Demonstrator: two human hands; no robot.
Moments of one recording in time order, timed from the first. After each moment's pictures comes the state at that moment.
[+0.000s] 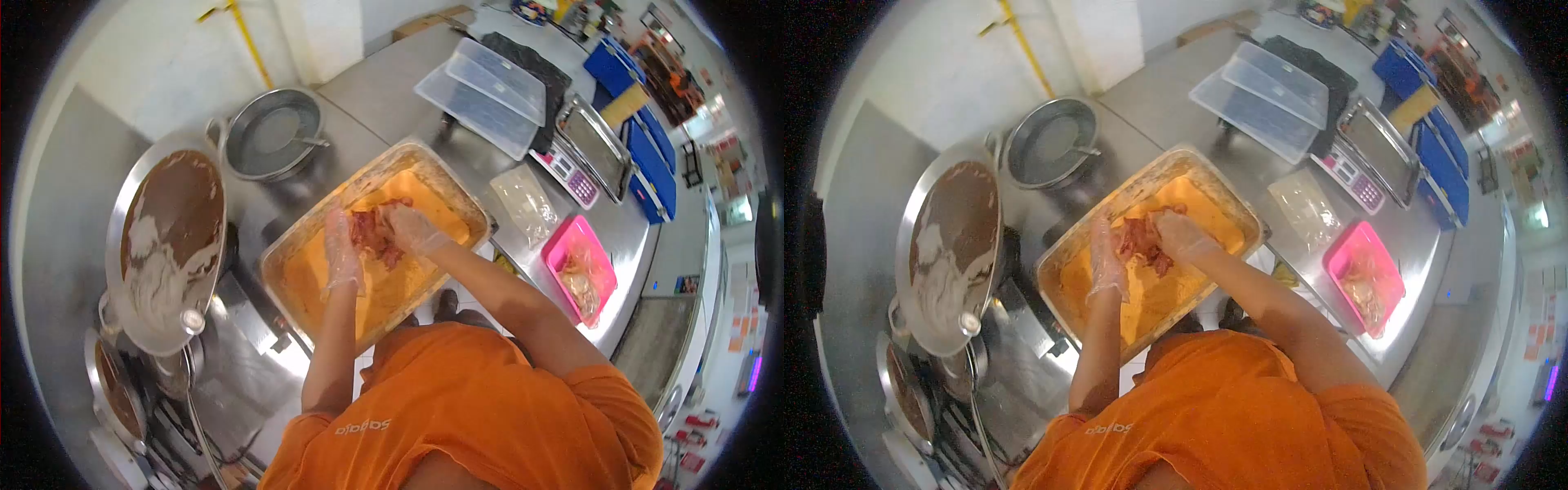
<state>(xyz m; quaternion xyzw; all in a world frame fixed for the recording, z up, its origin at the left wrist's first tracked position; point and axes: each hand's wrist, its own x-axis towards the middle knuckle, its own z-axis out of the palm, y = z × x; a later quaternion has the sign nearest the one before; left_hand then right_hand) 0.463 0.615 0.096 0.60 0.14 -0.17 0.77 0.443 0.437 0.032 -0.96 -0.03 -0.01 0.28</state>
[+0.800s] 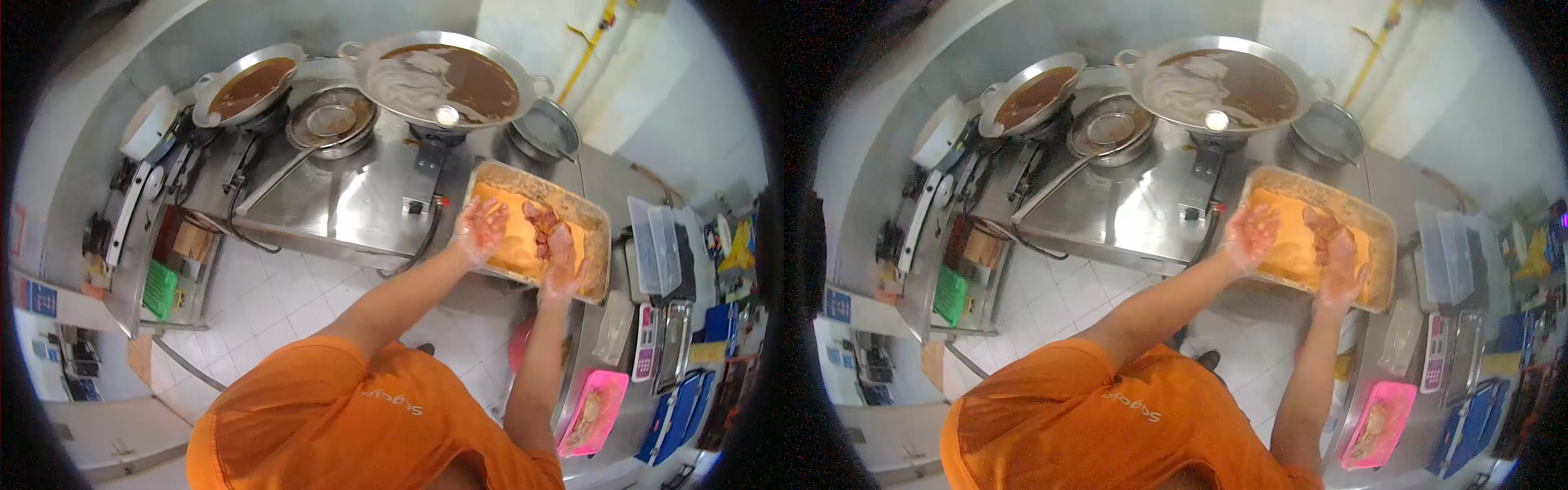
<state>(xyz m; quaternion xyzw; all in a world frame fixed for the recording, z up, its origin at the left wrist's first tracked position) 0.303 0.742 0.050 -0.07 0.09 -0.07 0.99 0.330 0.469 0.040 -0.06 -0.01 0.10 0.99</state>
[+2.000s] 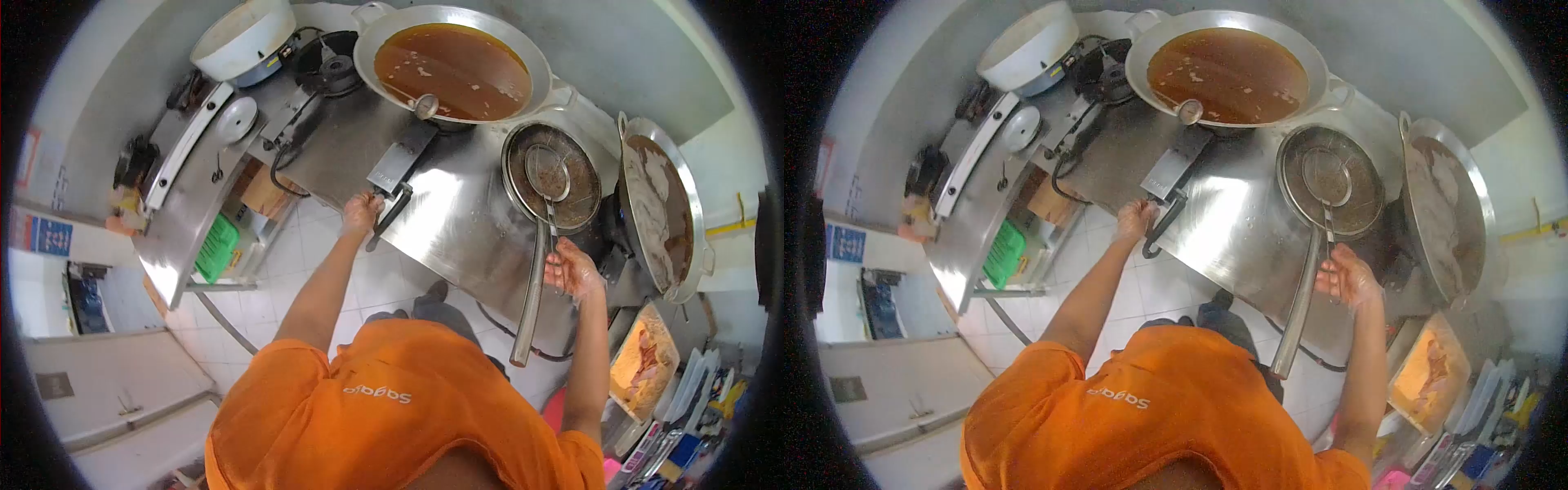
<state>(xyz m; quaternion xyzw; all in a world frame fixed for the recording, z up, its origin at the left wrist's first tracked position) 0.031 1.562 -0.067 0.84 0.45 0.12 0.27 0.335 1.120 0.115 -0.63 0.11 0.51 0.58</state>
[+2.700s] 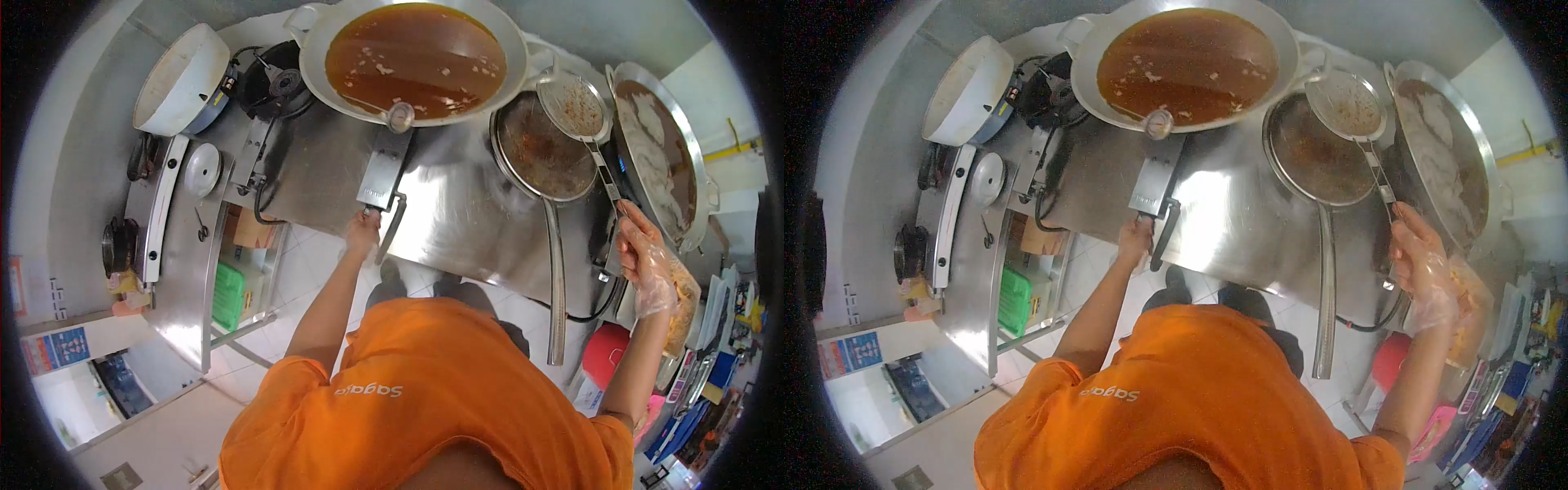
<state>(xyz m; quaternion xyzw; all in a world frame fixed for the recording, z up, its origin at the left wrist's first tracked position) 0.031 1.589 -0.107 0.66 0.45 0.10 0.59 0.277 1.154 0.304 -0.81 0.04 0.28 0.52</state>
